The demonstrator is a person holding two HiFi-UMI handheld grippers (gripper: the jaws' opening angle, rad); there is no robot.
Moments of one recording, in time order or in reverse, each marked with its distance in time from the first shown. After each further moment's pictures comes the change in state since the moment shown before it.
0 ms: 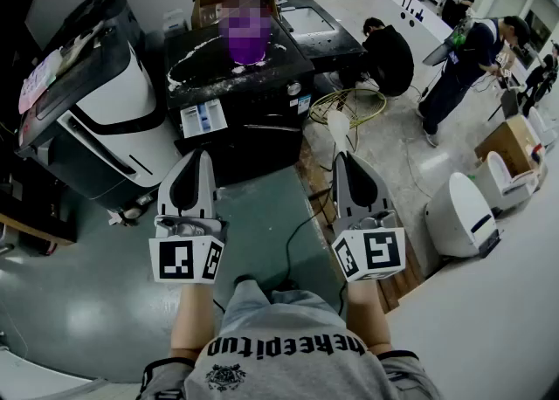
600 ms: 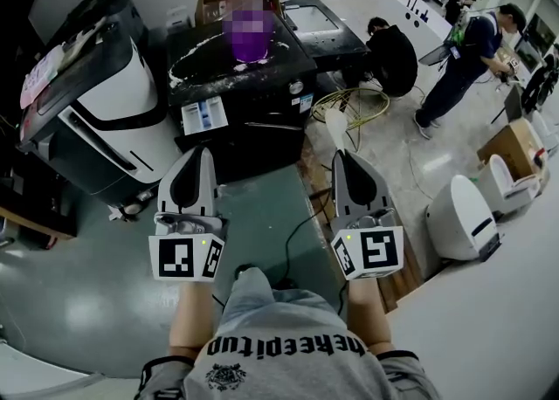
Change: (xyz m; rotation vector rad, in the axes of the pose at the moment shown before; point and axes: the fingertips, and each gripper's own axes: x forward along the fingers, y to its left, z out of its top) left arm 0.006 -0.005 0.000 0.013 0.004 0.006; right arm 0.008 -0.001 -0.001 -0.048 0.002 0.040
